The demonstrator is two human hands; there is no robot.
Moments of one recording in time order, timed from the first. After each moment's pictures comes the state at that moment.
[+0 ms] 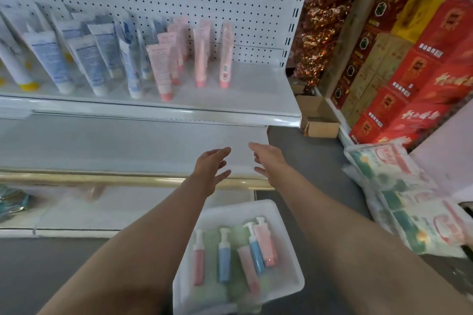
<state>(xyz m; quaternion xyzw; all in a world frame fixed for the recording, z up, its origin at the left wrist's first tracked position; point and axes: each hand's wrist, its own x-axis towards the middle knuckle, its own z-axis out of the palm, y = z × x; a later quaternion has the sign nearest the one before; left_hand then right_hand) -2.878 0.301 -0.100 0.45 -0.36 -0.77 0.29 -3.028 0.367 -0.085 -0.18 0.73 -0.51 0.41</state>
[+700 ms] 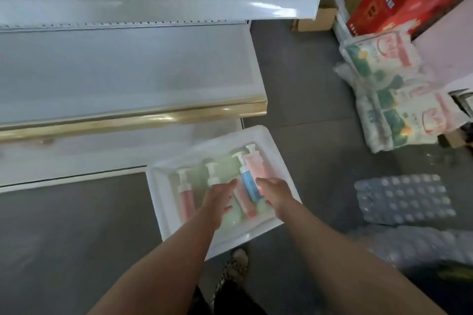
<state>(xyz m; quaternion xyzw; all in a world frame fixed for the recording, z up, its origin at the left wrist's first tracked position) -2.886 0.397 -0.339 0.59 -0.35 -0.73 -0.04 -3.017 0.492 -0.331 0.04 0.83 -0.31 0.46</state>
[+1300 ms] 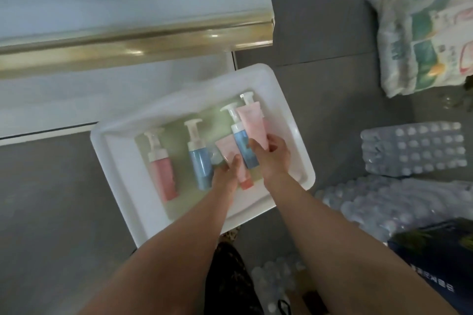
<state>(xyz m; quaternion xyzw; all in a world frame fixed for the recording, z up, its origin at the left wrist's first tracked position) -2.926 0.444 -0.483 0.64 -0.36 -0.68 -0.08 -3.029 0.490 -0.469 0.11 0.86 -0.36 0.34</state>
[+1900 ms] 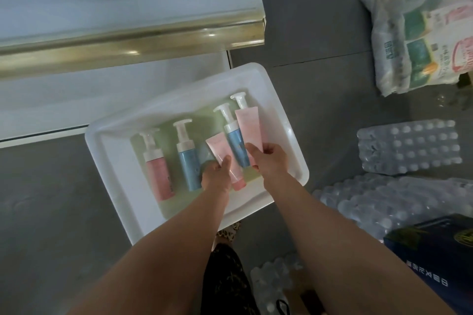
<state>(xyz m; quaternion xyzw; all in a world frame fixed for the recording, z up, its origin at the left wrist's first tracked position) -2.924 0.449 -0.500 0.71 -0.36 -0.61 -0.05 -3.033 0.507 -0.473 0.15 0.82 -0.38 0.40</state>
